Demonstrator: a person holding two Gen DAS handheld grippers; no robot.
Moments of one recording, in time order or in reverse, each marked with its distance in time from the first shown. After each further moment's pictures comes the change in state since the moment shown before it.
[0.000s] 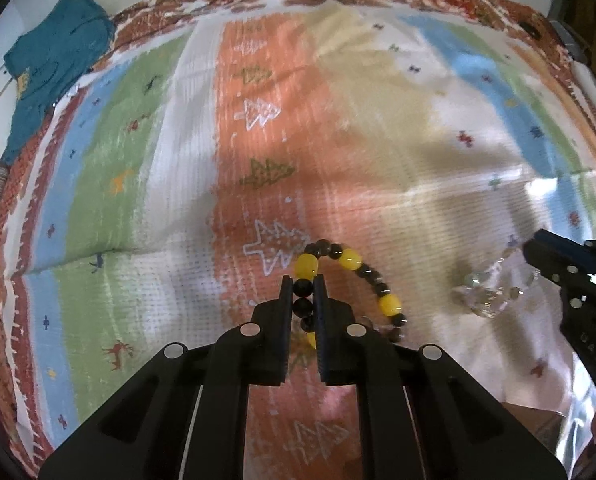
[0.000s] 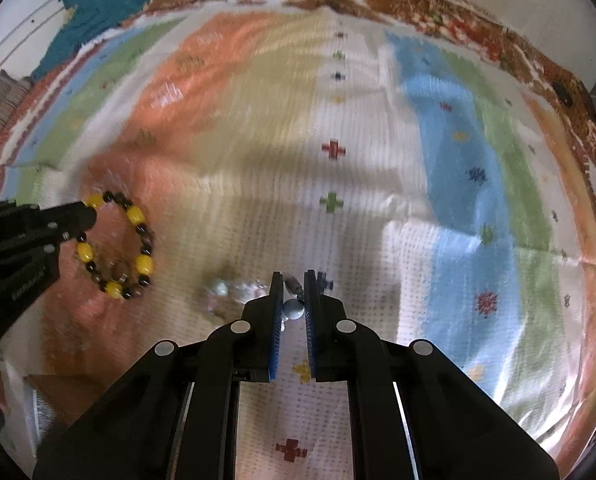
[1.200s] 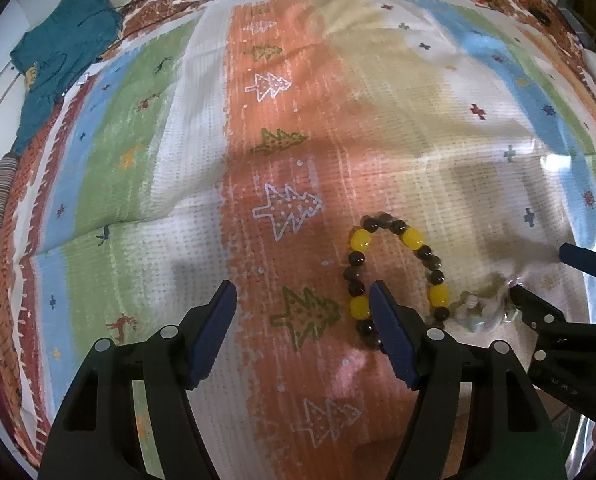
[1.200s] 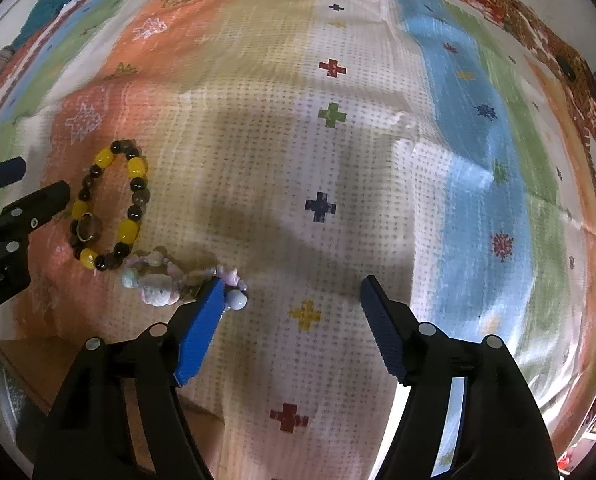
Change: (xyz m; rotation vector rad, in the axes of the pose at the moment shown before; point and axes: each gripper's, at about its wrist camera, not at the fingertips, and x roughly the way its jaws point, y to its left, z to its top) left arm 0.012 0.002 -0.015 -0.002 0.048 0.059; right arm 0.030 0.004 -0.032 -0.007 0.192 -0.063
